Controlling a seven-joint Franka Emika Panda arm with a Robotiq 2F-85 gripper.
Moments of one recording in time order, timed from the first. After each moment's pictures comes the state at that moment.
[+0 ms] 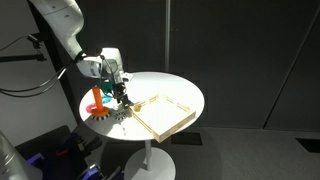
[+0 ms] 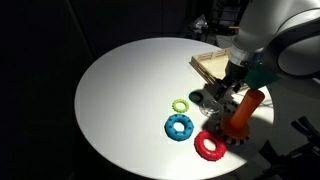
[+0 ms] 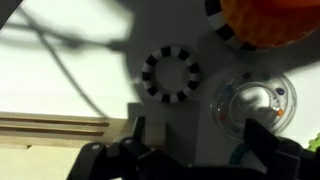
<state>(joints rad) 0.34 0.37 -0.03 -2.36 -0.13 2.69 0.49</state>
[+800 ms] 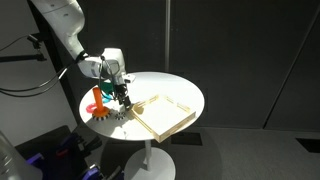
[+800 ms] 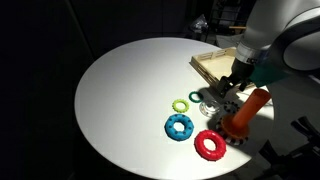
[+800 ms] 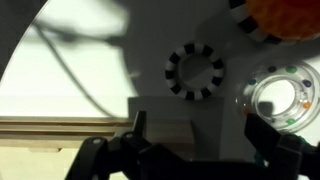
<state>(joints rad) 0.30 0.34 -0.03 -2.39 -0.12 2.69 0.49</state>
